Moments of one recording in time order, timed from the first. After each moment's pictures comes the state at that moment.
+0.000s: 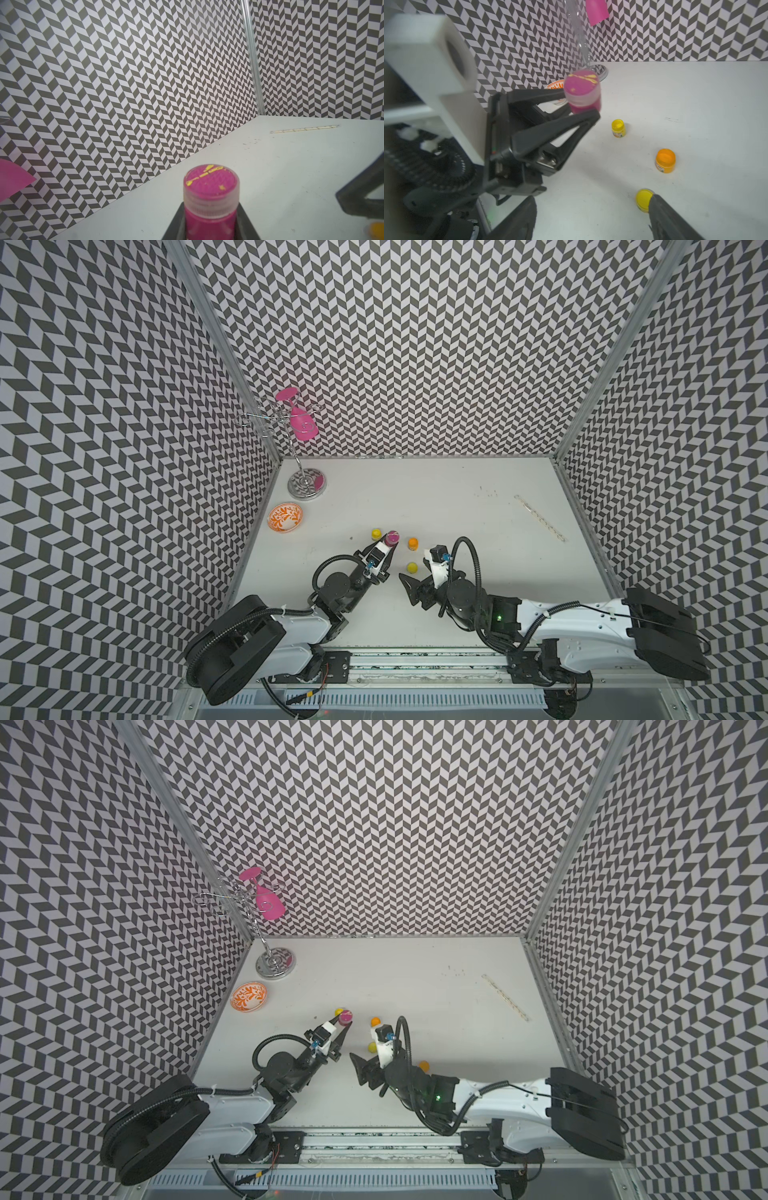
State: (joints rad) left arm -0.74 1.24 0.10 1.31 -0.11 0.31; right arm 1.26 1.23 0.52 0.41 0.51 0.47
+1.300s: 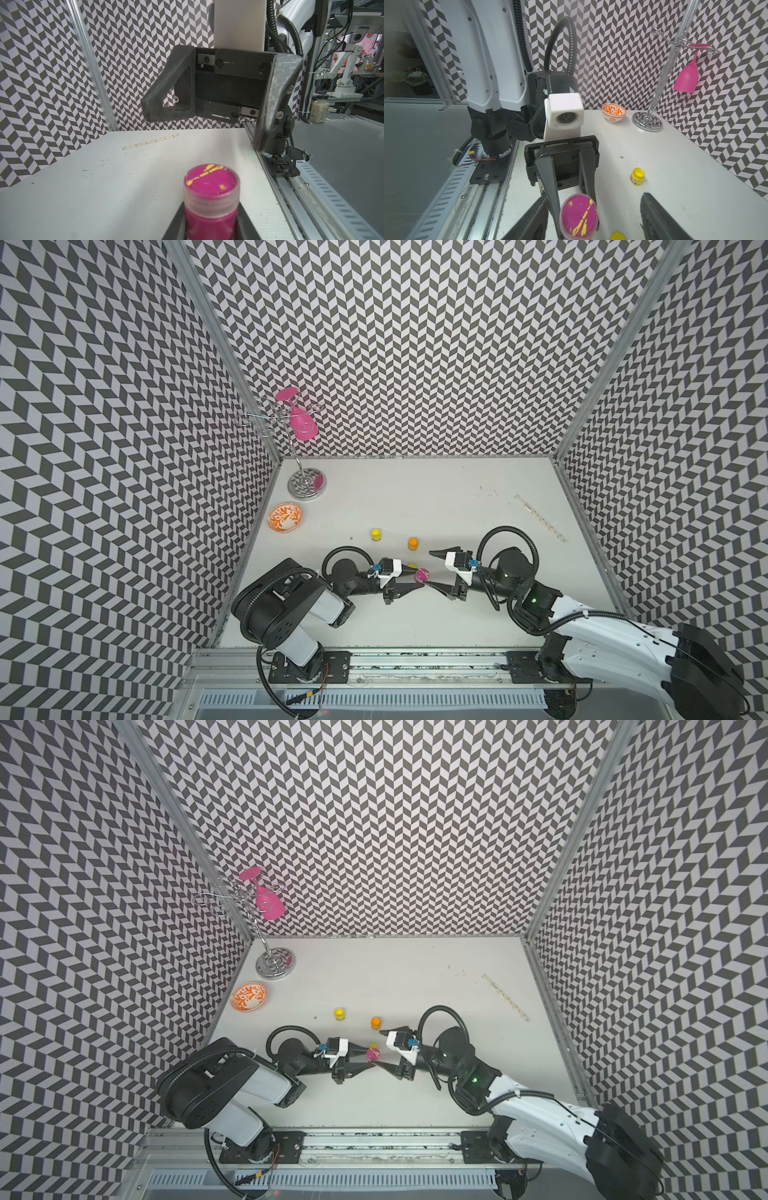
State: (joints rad) left arm -0.63 1.59 0.18 1.52 0.90 0.00; right arm 0.85 1.01 0.40 0.50 -0.47 -0.23
